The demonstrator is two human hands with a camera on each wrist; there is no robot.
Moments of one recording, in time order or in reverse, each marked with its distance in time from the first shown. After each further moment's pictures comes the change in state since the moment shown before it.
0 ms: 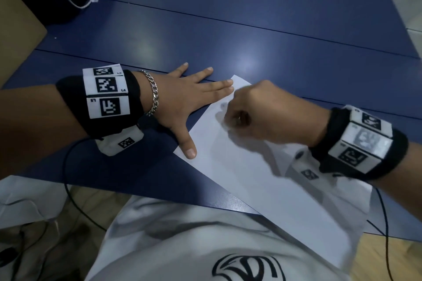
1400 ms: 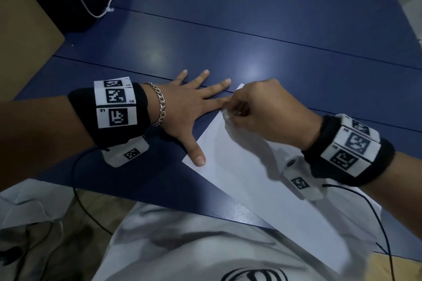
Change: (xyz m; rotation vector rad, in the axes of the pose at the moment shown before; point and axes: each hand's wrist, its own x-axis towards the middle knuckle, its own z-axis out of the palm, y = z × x) left_hand -0.006 -0.001 0.006 0.007 0.028 -0.120; right_hand 0.026 -0.001 0.004 0.084 0.222 0.103
